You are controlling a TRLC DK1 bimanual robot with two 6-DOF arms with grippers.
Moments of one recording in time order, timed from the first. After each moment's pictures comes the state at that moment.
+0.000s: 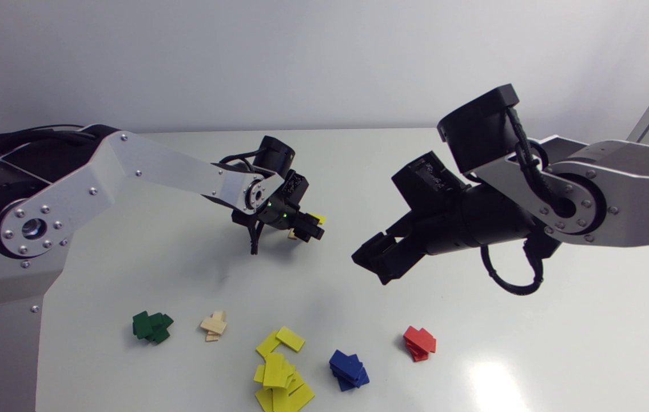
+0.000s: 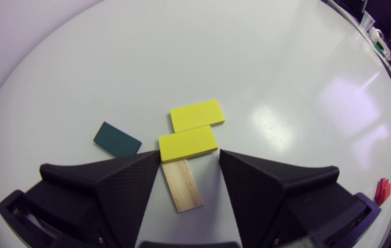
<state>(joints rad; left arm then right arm) -0.45 2.24 1.47 -0.14 0.07 0.16 0.51 1.36 0.93 -0.36 -0.26 -0.12</state>
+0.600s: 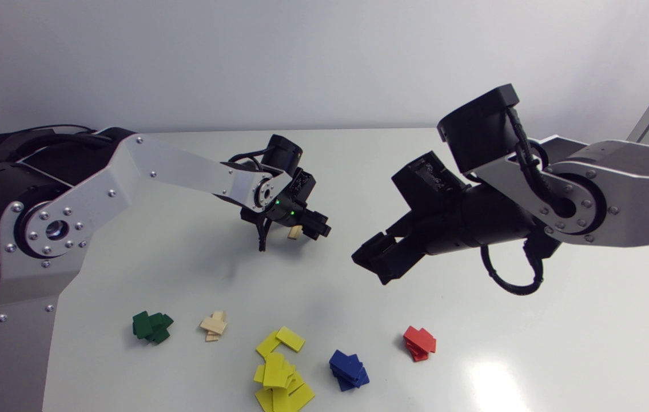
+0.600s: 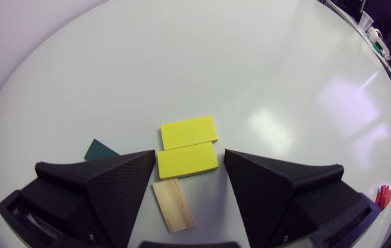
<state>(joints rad) -0.46 2.29 1.54 -0.15 0.07 0.16 0.51 1.36 0.93 -0.35 -0.26 -0.12</state>
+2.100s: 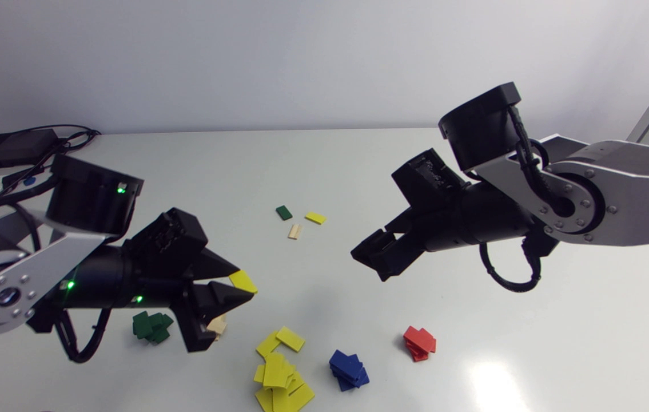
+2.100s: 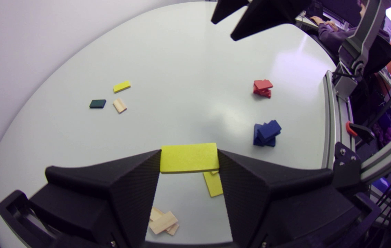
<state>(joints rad) -0.42 1.11 0.63 -0.34 0.37 0.47 0.50 1.36 0.93 -0.33 -0.26 -0.13</state>
